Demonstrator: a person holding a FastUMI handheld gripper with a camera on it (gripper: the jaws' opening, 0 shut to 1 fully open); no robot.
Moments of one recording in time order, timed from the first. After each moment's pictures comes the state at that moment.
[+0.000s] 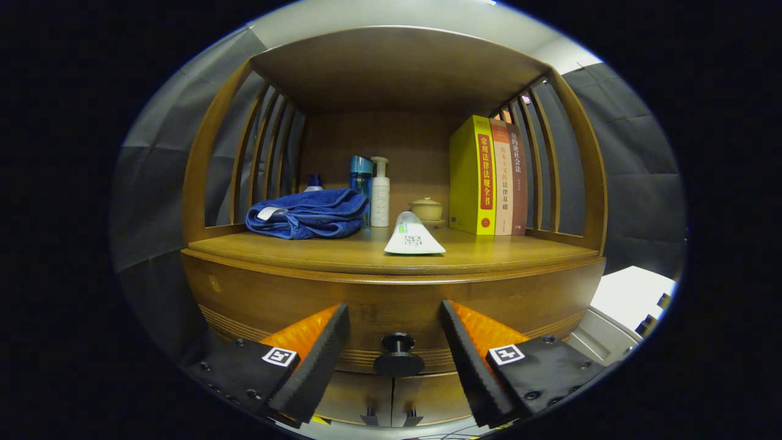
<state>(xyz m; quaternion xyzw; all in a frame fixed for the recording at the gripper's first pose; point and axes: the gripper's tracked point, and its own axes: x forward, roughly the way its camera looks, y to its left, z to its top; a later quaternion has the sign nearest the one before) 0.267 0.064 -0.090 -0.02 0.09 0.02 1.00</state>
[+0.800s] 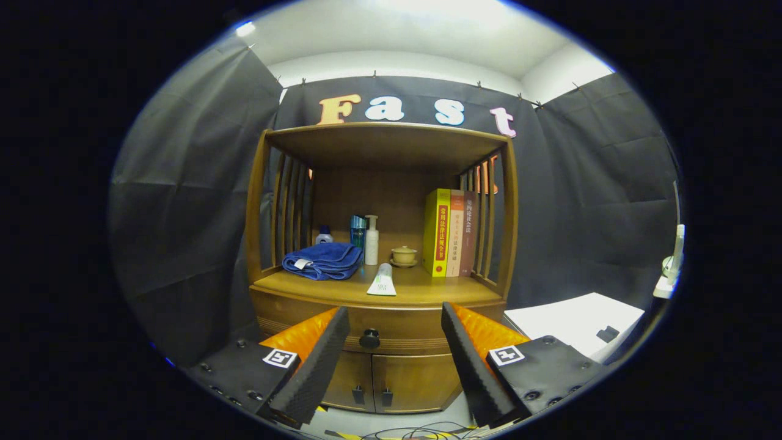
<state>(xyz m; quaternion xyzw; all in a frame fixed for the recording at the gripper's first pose) 0.087 0.010 0.050 -0.02 0.04 0.04 1.00</state>
